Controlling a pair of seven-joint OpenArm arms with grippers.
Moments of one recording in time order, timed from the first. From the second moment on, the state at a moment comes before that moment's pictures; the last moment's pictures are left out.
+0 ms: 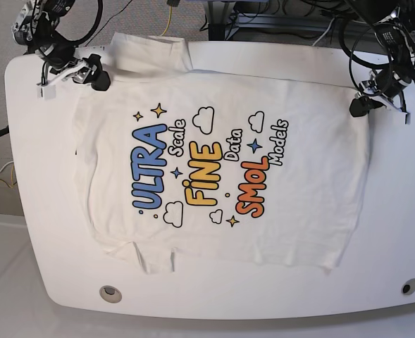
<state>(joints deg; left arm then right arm) 7.9 -11.1 -46.6 76.7 -46.2 -41.9 63.3 -21.6 5.5 44.7 93.8 53.8 30.3 -70.9</state>
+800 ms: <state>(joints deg) 7.9 -11.1 -46.6 76.7 -46.2 -41.9 63.4 -21.1 3.2 42.5 93.9 54.7 30.5 -70.1</state>
